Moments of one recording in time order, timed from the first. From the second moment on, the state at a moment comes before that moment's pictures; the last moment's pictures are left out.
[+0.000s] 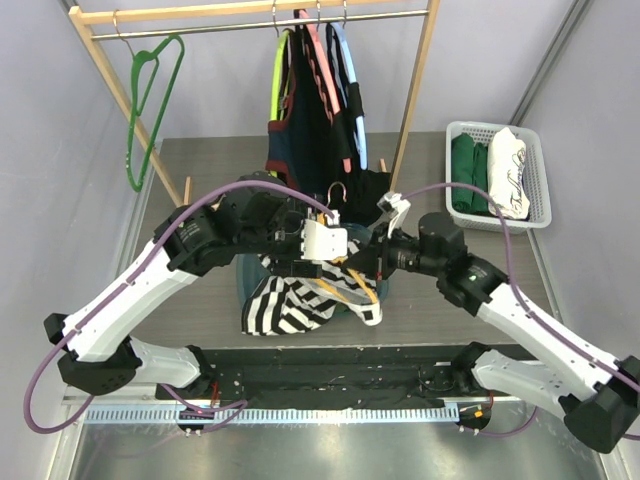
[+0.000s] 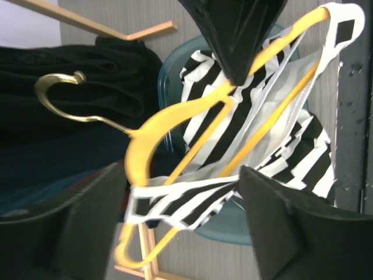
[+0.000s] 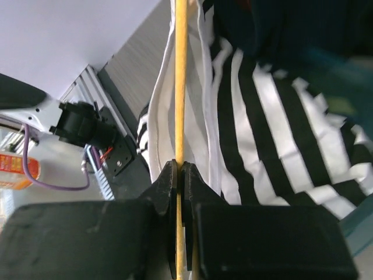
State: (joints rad) left arm -0.96 1.30 1.70 -1.08 0.12 0.78; right arm 0.67 0.95 0.79 -0.16 -0.44 0.43
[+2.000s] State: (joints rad) left arm -0.95 1.50 2.20 -1.29 0.35 0.74; right arm 1.01 0.78 1.27 -0.74 -0.05 -0.02
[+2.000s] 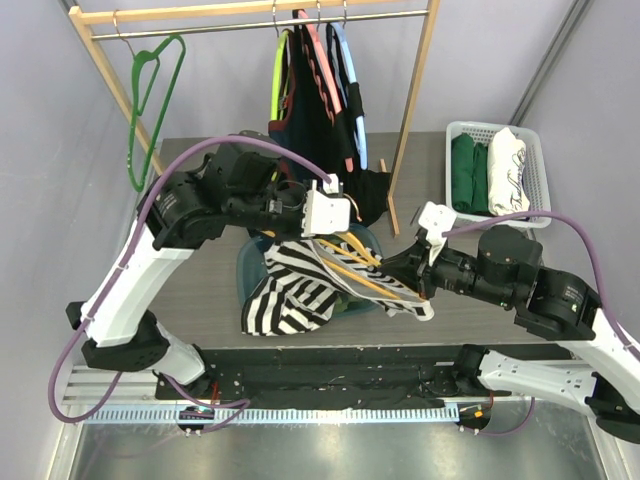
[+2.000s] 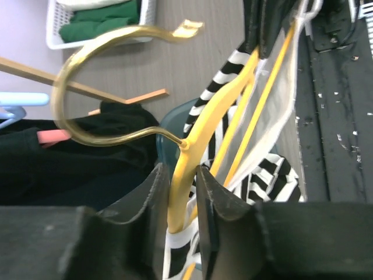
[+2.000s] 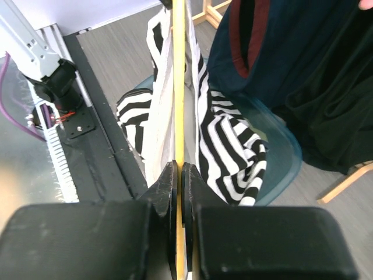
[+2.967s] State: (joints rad) left arm -0.95 1.52 2.39 -1.39 0.27 0.74; right arm 1.01 0.54 1.10 -0.44 0.81 0.10
